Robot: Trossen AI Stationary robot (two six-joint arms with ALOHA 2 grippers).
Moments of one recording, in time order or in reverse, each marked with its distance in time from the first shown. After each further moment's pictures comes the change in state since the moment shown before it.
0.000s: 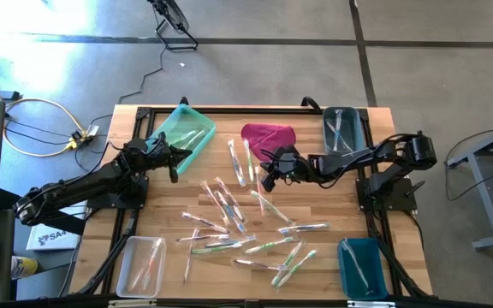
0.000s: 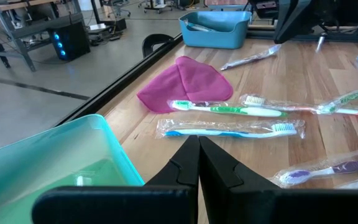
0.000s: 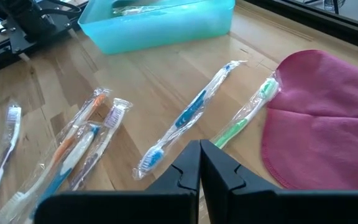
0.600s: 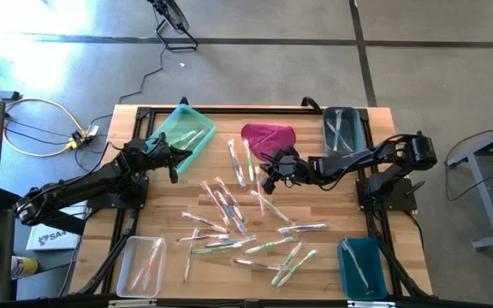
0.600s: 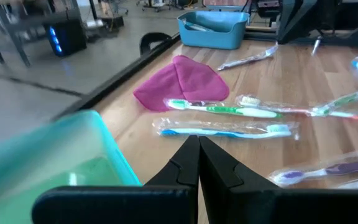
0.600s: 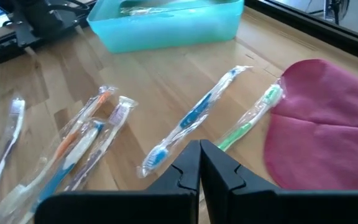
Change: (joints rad) left arm 0.000 0.000 0.000 -0.011 0.012 -0.043; right arm 0.023 0.000 0.000 0.011 0.023 -0.044
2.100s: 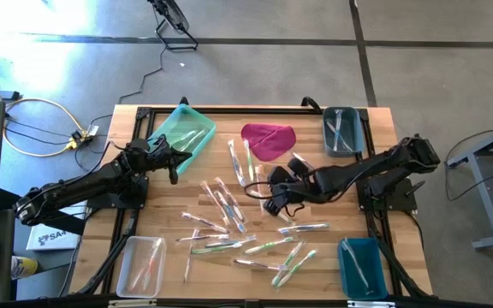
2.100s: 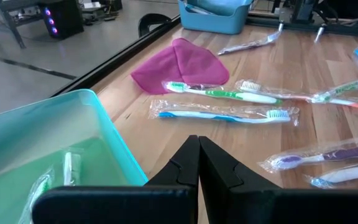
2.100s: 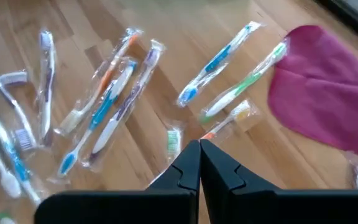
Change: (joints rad) left arm 0.000 0.000 0.000 -0.055 -0.005 -0.005; right arm 0.259 0.000 0.418 -0.819 0.126 0.245
